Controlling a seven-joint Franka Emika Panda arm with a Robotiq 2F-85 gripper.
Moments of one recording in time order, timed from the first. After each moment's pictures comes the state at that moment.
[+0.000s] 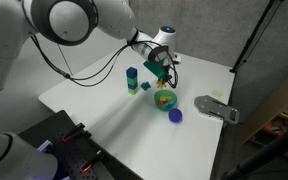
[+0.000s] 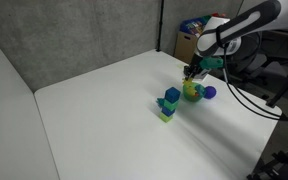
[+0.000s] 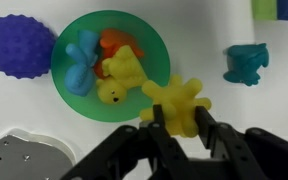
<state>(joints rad) -0.04 0.78 0.00 -1.58 0.15 2.46 0.02</state>
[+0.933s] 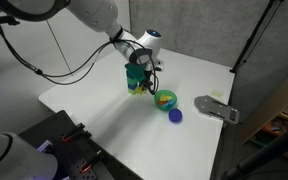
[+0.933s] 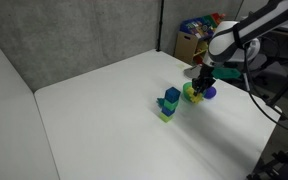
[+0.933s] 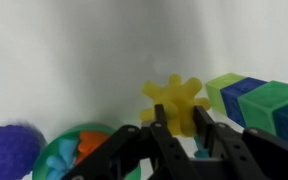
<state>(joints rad) -0.05 0.55 0.07 -1.95 0.22 2.44 0.00</state>
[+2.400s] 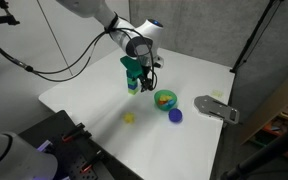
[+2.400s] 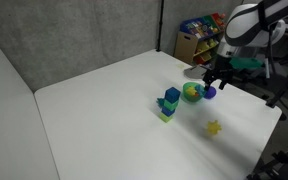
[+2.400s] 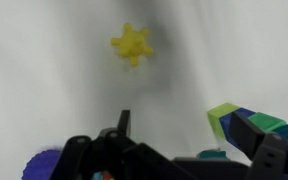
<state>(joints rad) -0.06 0.36 0.02 -2.06 0.21 2.24 0.01</state>
